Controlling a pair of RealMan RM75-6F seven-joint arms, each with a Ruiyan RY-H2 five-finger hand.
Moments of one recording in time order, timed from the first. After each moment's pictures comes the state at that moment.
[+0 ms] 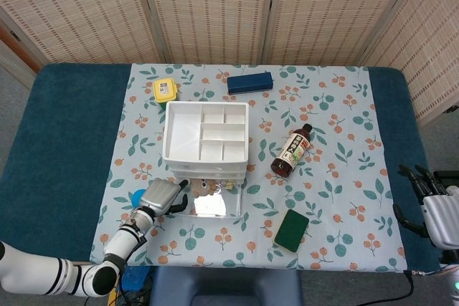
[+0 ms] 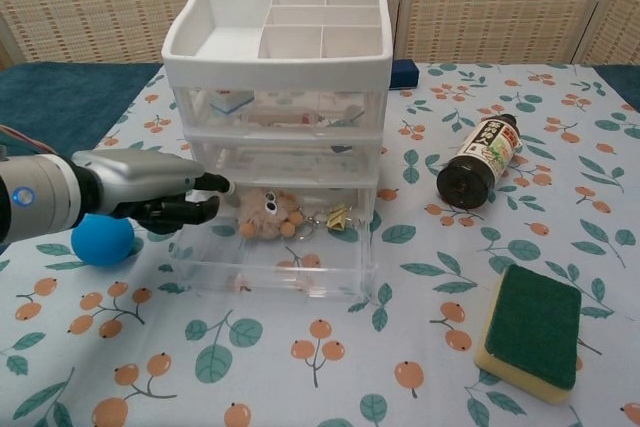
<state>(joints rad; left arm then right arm) -0.97 -1.46 0.02 -1.81 0.61 1.03 0.68 0.06 -1.07 0.04 -1.56 -1.57 1.53 0.23</state>
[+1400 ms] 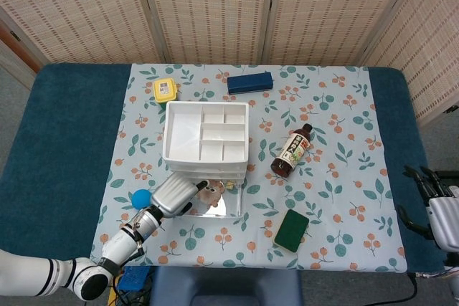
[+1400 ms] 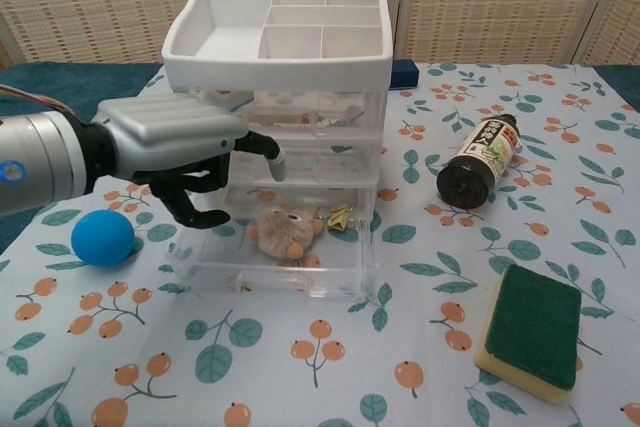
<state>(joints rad) -0.94 -1.42 0.02 -1.80 1.07 1.04 0.63 0.04 -1.07 0.04 -1.54 -1.57 1.54 0.25</state>
